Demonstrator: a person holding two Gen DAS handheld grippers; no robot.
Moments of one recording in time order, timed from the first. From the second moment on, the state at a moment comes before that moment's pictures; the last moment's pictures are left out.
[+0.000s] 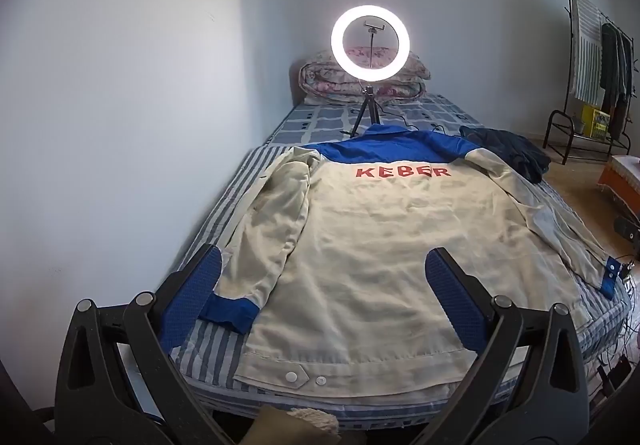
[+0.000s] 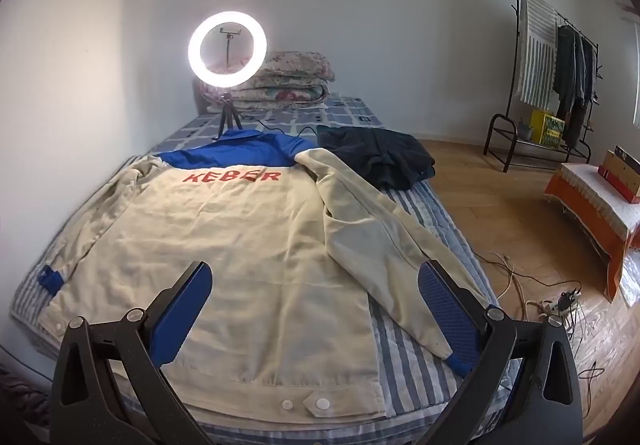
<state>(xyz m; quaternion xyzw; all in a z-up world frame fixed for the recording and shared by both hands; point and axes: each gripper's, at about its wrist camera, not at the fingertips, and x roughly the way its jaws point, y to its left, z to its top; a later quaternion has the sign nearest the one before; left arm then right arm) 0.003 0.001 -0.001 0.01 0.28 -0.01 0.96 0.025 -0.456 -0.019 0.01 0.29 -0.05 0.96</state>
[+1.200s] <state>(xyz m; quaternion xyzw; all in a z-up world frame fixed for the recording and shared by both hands) 0.000 0.004 0.023 0.02 0.25 0.00 0.97 0.027 -0.452 -0.018 0.01 0.28 -0.05 0.96</state>
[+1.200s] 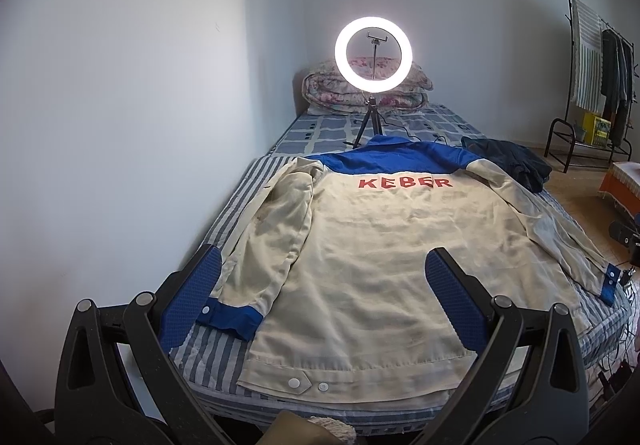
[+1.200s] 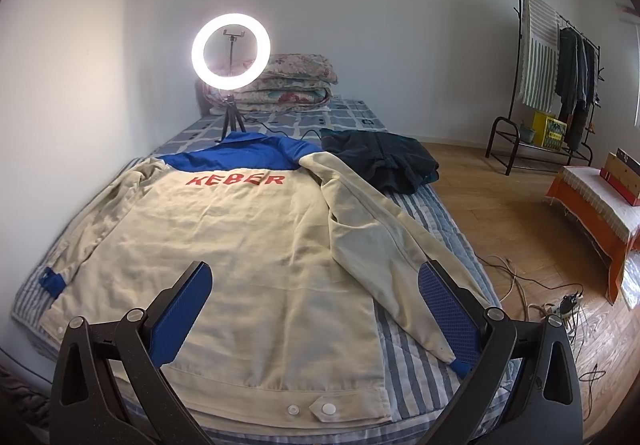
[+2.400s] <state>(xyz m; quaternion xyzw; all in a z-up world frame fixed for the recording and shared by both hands) 0.006 0.013 0.020 0.01 0.26 0.02 0.97 0.037 -0.441 -0.016 0.02 0.27 -0.03 0.96</state>
